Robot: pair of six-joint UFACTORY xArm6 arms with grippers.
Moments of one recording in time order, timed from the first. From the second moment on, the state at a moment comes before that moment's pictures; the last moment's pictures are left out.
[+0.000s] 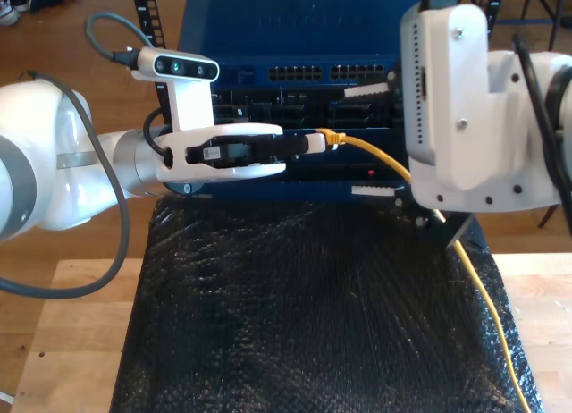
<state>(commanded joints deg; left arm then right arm) 4.4 3.4 -51.6 -92.3 128.2 -275.3 29.0 -54.1 -36.5 31.1 39.8 -99.9</state>
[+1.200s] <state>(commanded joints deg) 4.4 3.3 -51.6 -92.3 128.6 -275.3 31.3 -53.2 -36.5 31.3 36.6 -99.3</state>
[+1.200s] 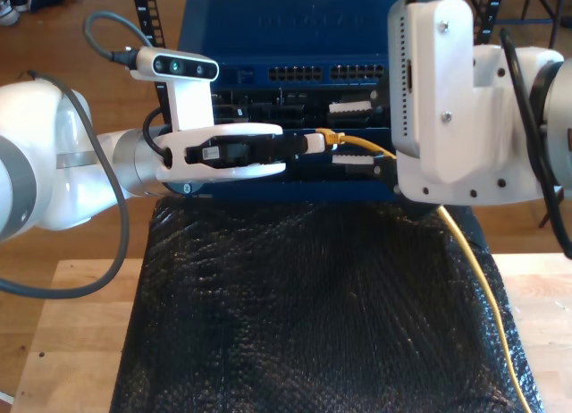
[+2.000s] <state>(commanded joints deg) 4.5 3.2 -51.7 -92.4 129.3 -275.3 31.7 -53.3 -36.5 31.3 36.6 -99.4</state>
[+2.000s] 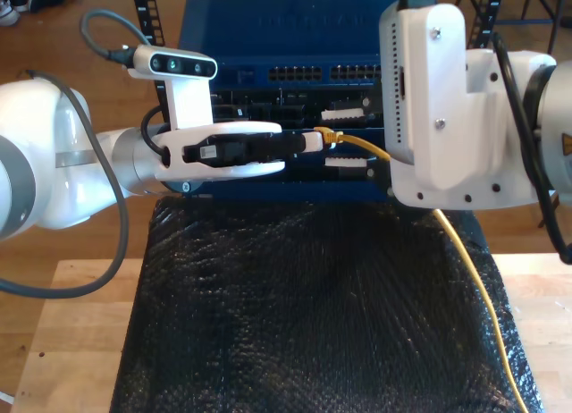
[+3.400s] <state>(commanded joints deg) 4.5 3.2 -52.1 -92.4 130.1 -275.3 31.7 -53.4 -36.5 31.8 36.2 -99.3</state>
